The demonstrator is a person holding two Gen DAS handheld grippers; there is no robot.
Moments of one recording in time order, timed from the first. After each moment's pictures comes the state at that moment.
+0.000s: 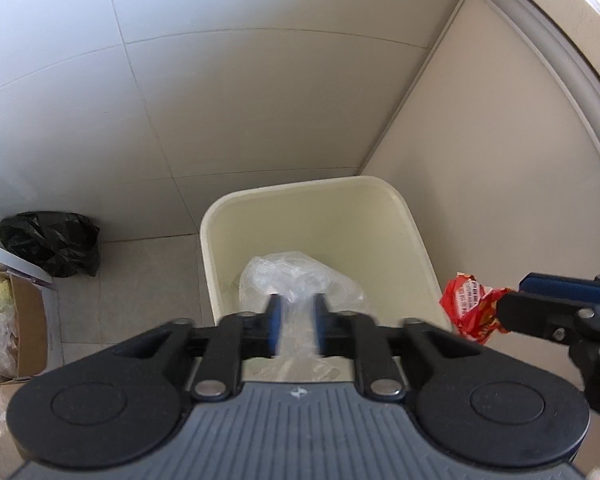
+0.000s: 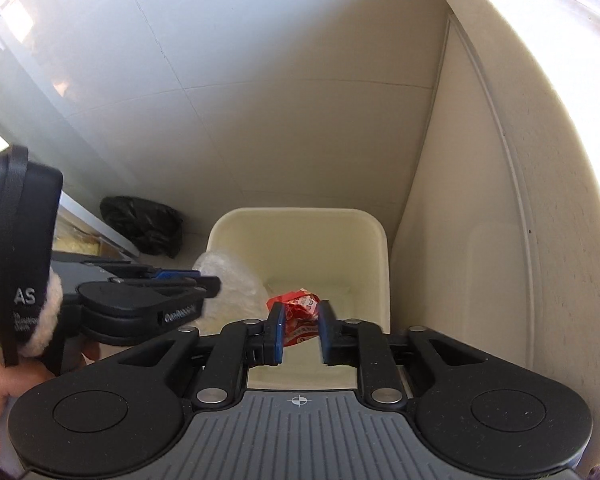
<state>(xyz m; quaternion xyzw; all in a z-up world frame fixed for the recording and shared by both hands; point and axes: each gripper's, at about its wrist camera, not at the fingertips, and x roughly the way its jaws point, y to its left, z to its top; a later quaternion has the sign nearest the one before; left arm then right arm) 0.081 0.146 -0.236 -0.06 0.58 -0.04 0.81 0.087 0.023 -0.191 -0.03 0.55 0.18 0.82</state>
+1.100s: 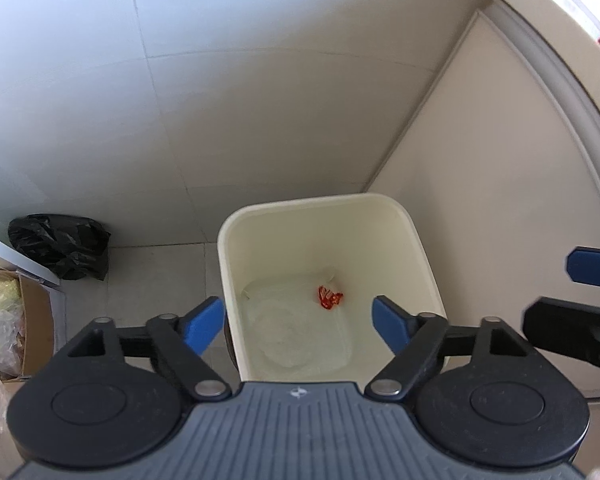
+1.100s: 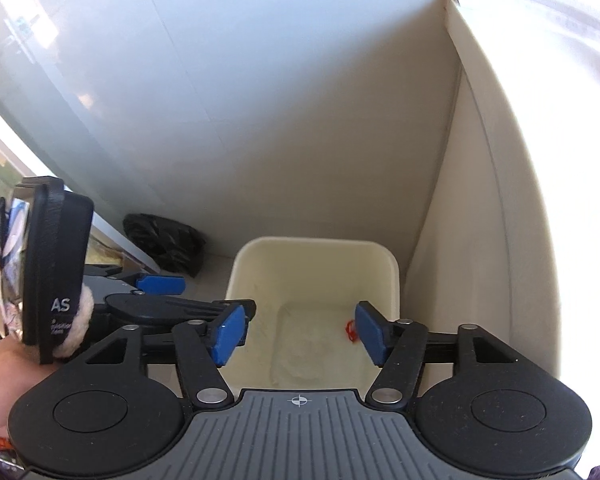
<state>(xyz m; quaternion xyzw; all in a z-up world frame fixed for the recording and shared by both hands) 0.078 0.155 -0.218 -0.07 0.56 -0.02 0.82 0.069 0.021 -0.151 -0.02 0.51 0.22 0.83</state>
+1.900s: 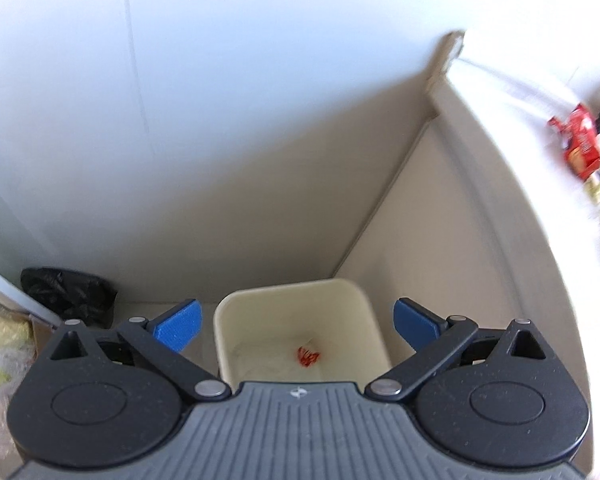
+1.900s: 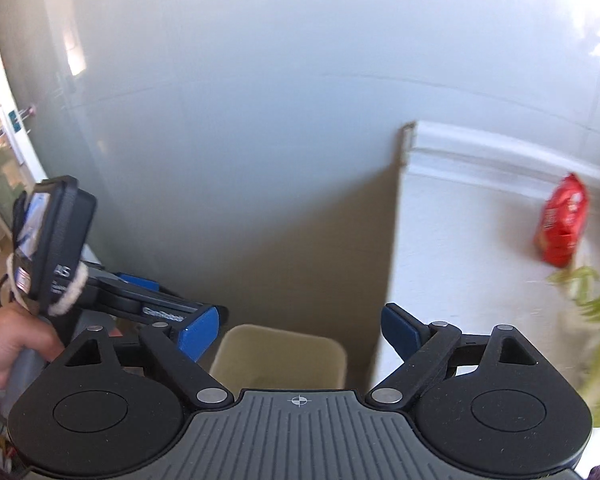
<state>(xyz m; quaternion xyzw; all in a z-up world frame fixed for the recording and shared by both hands) 0.084 0.135 -0.121 -0.07 0.49 -0.03 0.87 0.029 -0.059 -0.047 -0.05 0.38 0.23 0.90</state>
